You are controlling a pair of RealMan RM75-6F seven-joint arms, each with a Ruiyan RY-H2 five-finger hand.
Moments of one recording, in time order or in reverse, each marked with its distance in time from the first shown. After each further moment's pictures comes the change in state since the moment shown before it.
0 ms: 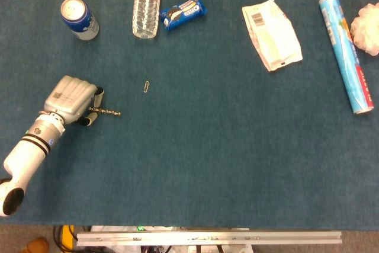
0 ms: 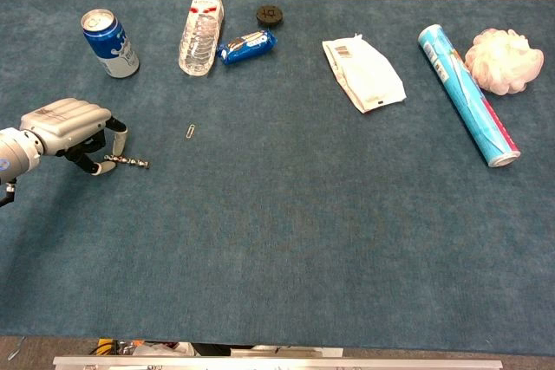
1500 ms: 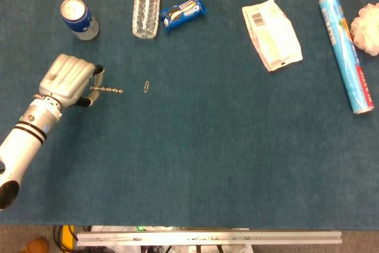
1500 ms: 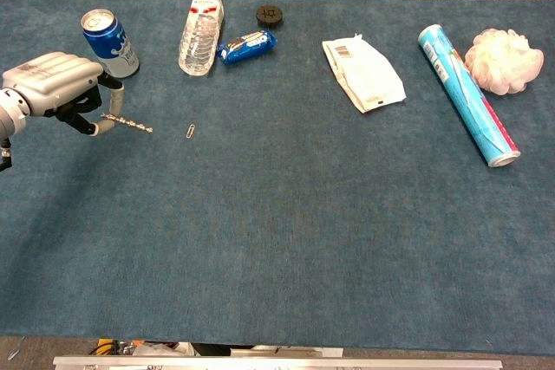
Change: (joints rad) left arm -0.038 0.115 -0.067 -0.151 -0.021 0.067 0.026; right arm -0.018 -0.007 0.008 0.028 -0.020 0.039 0.040
